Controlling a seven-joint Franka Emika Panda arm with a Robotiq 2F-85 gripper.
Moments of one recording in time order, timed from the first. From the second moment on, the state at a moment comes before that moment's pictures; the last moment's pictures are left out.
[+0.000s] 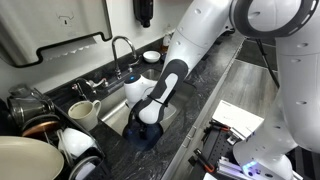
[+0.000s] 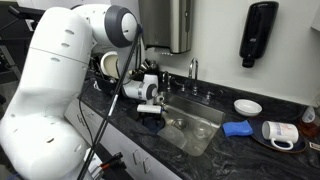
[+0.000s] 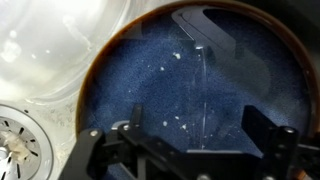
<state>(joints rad) 0.15 0.56 0.16 -2.21 -0.14 2.61 -0.21</state>
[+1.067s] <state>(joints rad) 0.16 0.60 0.16 -2.15 -0.14 2.54 -0.18</state>
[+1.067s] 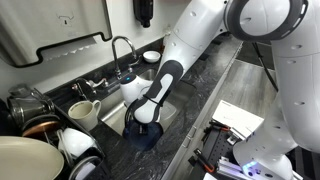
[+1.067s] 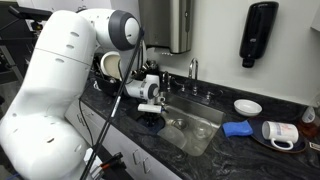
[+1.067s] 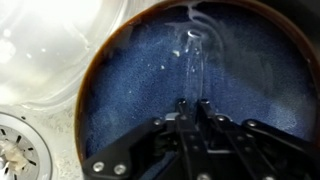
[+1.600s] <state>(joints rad) 0.16 0.59 0.16 -2.16 -0.14 2.54 -0.15</state>
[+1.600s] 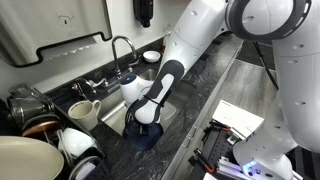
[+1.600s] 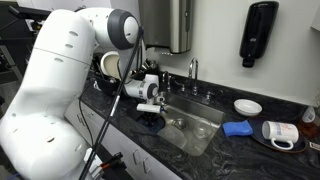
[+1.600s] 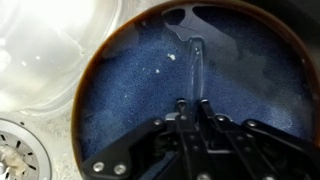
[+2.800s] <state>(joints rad) 0.16 0.34 0.10 -2.32 -0.18 2.60 -0.06</state>
